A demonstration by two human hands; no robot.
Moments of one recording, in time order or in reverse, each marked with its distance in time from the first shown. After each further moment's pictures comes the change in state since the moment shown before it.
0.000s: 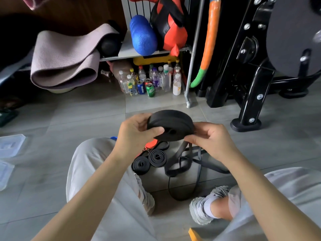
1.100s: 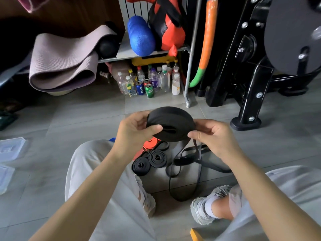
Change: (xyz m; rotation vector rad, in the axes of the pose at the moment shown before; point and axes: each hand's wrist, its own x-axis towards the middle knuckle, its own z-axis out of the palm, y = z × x) left_hand 0.007 0.000 0.000 -0.064 -0.025 0.002; right_hand 0.002 0.003 -0.006 0.117 0.081 0.039
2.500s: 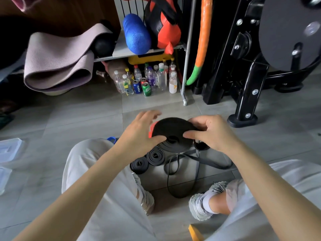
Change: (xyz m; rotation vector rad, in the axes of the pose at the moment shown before) left_hand 0.001 0.000 0.005 0.799 -0.215 0.068; right_hand 0.007 -0.006 -0.009 -0.296 -0.116 0.002
